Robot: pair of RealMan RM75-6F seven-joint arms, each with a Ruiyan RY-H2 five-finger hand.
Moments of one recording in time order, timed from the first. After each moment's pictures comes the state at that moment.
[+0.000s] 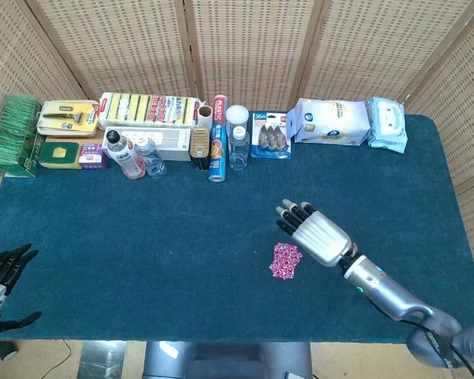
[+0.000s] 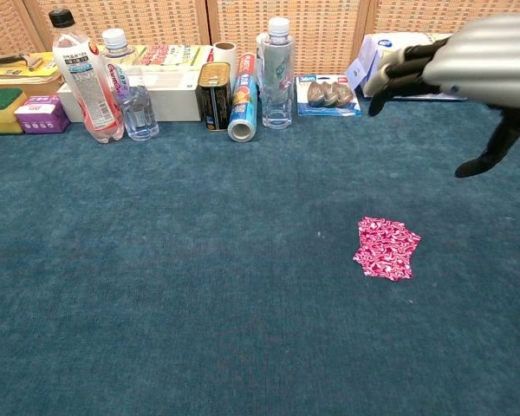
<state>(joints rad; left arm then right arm) -0.03 -0.97 0.14 -1.63 1.72 1.52 -0.21 0.76 -1.14 -0.03 -1.68 -1.56 1.07 -0.41</state>
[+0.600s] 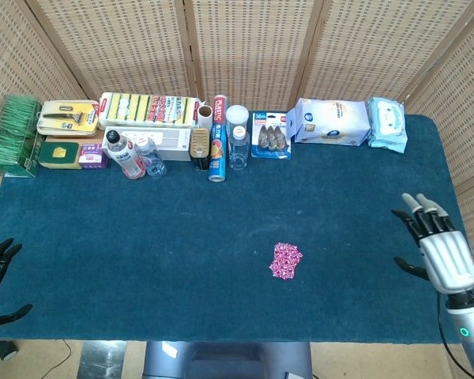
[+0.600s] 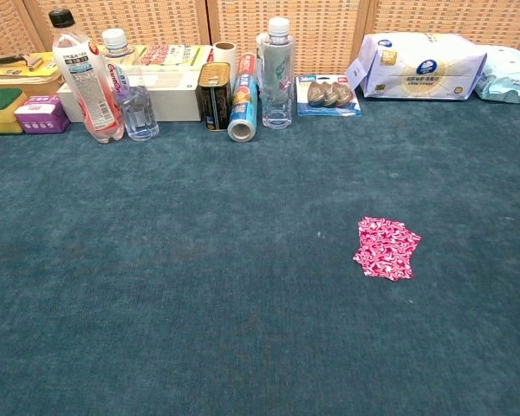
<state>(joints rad) 0.00 -1.00 0.09 -1.63 1.64 1.57 -0.13 0.29 -1.09 -0.05 -1.53 -1.55 1.63 0.00</state>
